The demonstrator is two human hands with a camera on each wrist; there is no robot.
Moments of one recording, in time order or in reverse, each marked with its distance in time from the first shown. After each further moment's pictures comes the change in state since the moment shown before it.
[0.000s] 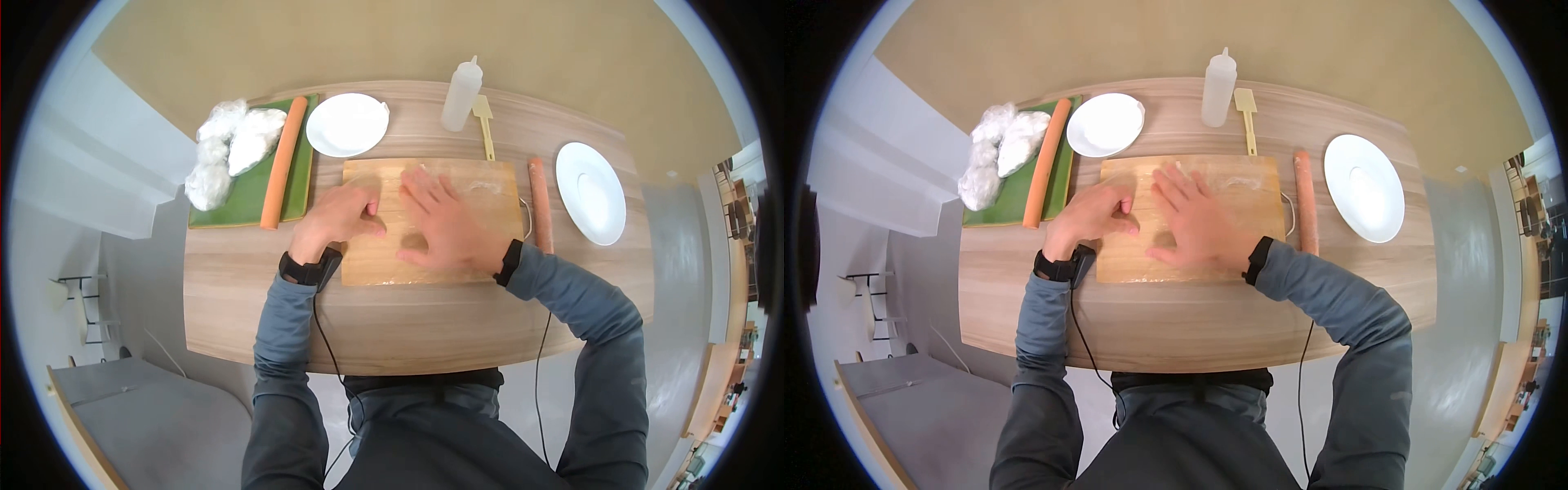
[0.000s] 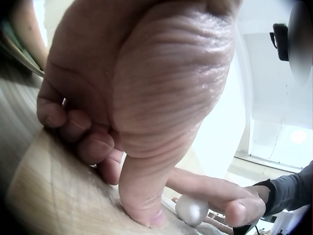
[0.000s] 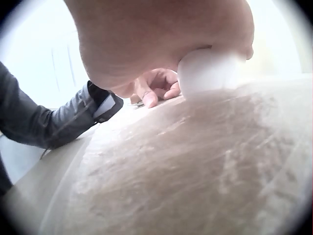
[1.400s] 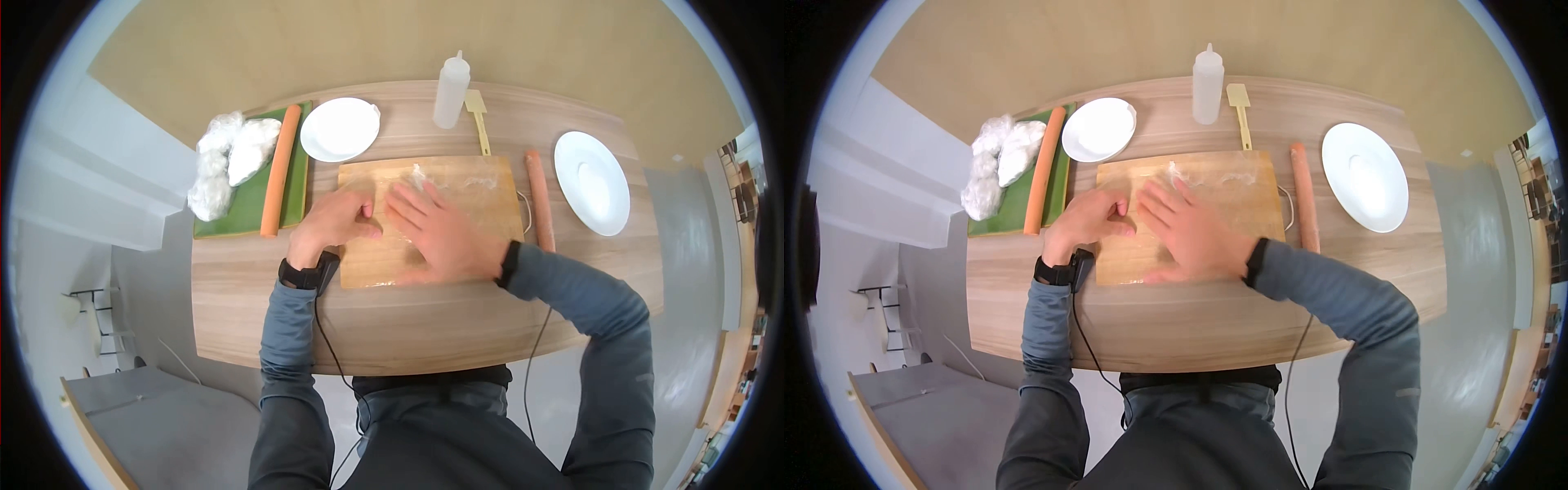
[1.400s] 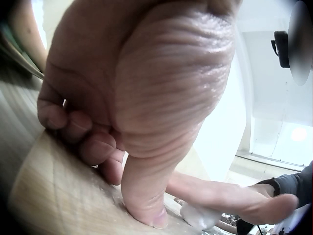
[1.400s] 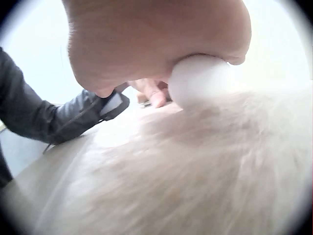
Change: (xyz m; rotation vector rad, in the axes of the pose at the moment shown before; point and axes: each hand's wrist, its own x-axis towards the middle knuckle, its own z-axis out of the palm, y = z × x) left_hand -0.001 0.003 0.000 -0.028 -0.015 -0.061; right_hand -0.008 -0.003 0.002 0.067 -0.028 -0.131
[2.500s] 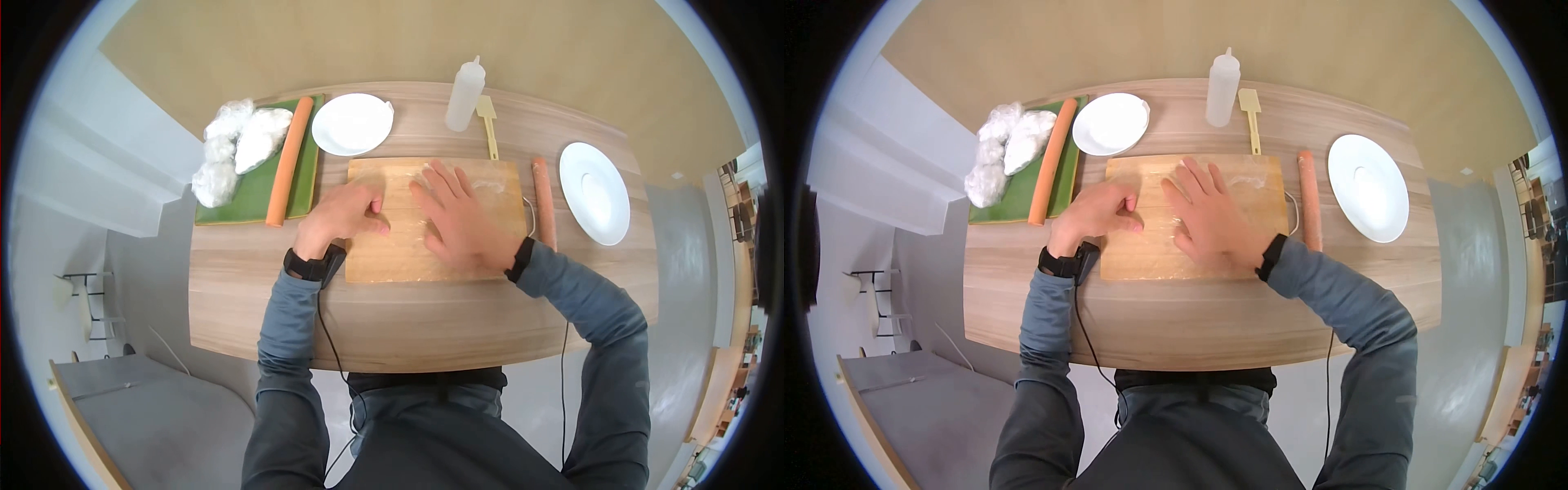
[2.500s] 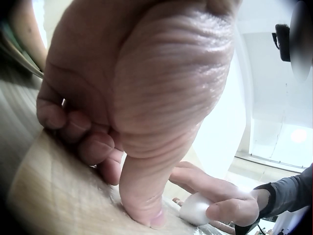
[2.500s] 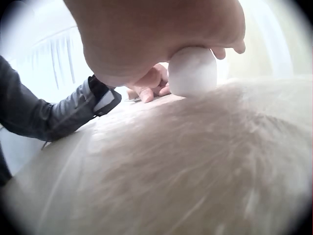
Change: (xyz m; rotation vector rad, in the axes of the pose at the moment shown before) left_hand 0.001 -0.005 0.001 0.006 0.023 0.073; right_hand 0.003 0.011 -0.004 -0.077 0.136 0.100
